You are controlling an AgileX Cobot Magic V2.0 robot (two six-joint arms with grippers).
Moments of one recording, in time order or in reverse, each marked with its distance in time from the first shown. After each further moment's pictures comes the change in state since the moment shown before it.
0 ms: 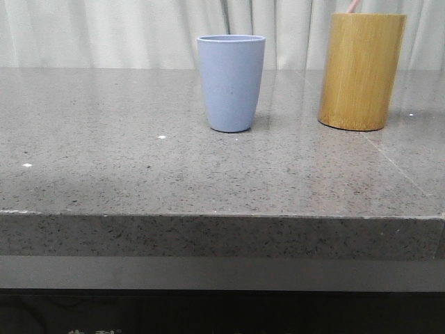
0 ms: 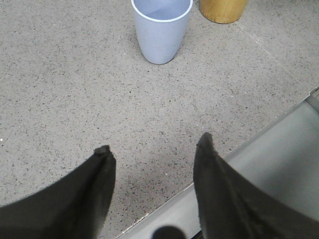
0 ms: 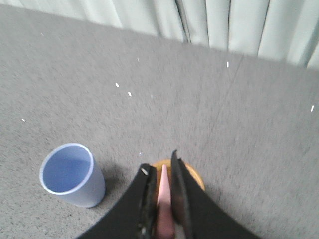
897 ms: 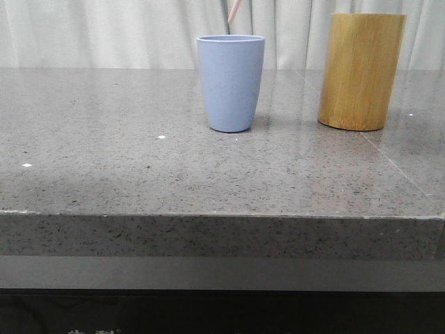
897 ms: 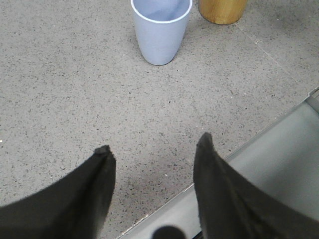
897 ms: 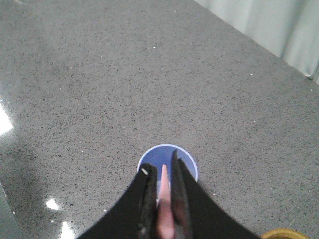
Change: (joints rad) left arm 0.000 0.000 0.000 0.000 -0.002 -0.002; right arm 0.442 0.096 -0.032 -0.111 -0.044 -0.119
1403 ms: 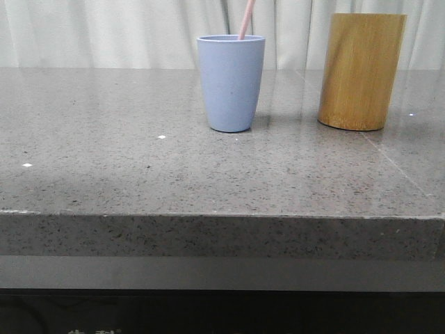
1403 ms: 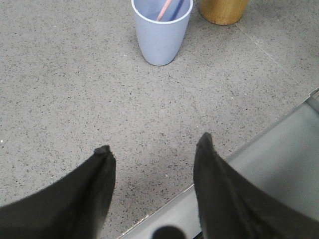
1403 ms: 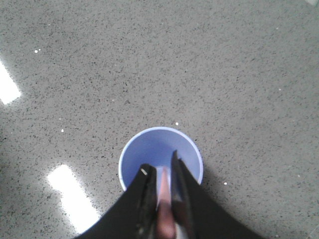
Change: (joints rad) left arm 0.000 0.000 0.000 0.000 -0.002 0.000; right arm 0.023 0.172 0.005 -0.030 -0.037 -0.004
